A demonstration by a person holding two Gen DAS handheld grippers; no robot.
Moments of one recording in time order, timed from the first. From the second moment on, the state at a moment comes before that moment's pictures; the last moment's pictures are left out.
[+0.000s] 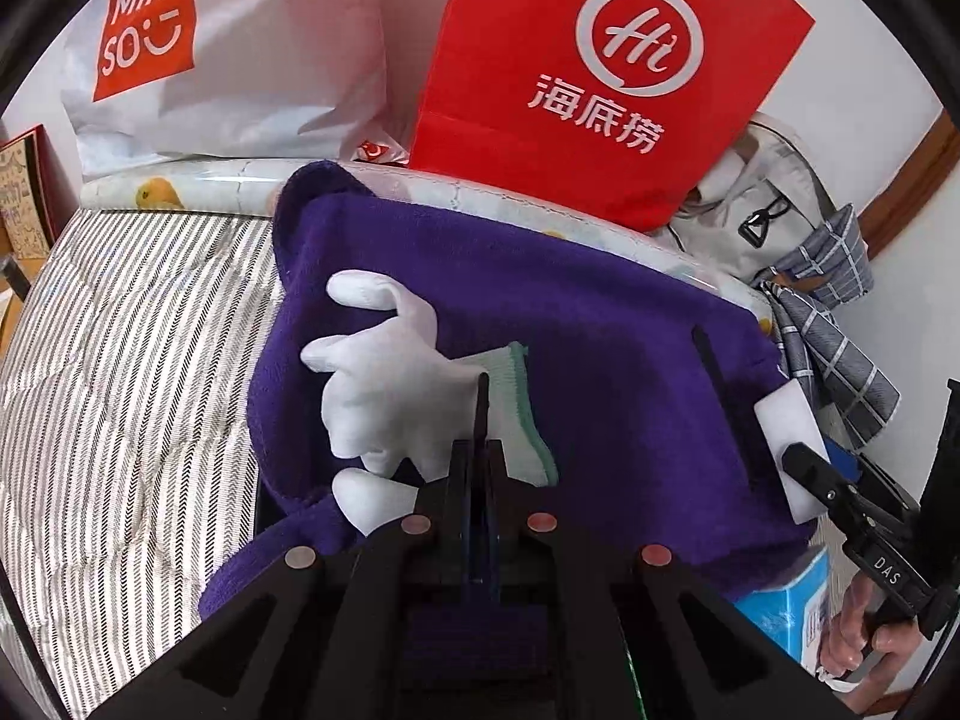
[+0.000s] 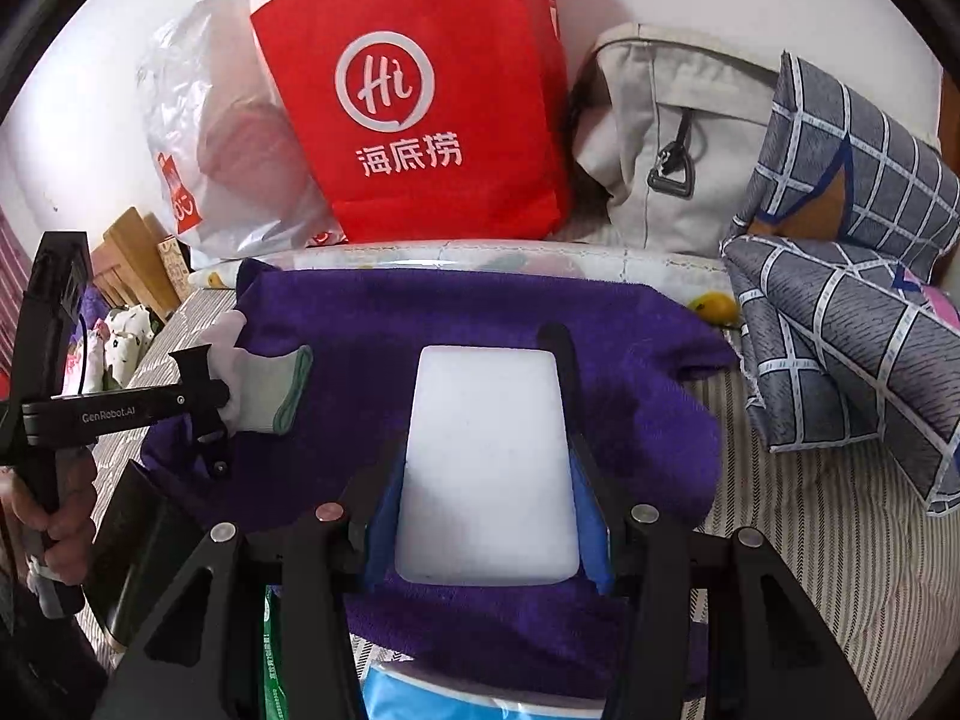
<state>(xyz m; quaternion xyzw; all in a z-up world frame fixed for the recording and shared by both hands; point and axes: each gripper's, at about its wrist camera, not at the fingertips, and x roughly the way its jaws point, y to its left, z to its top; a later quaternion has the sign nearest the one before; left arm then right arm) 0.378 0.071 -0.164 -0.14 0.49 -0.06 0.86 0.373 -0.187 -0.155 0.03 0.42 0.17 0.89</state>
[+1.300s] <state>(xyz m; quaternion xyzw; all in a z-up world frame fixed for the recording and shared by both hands) 0.299 0.100 -0.110 -0.14 0.45 -0.04 0.88 0.247 -0.150 -0.123 0.00 0.38 0.22 0.90</state>
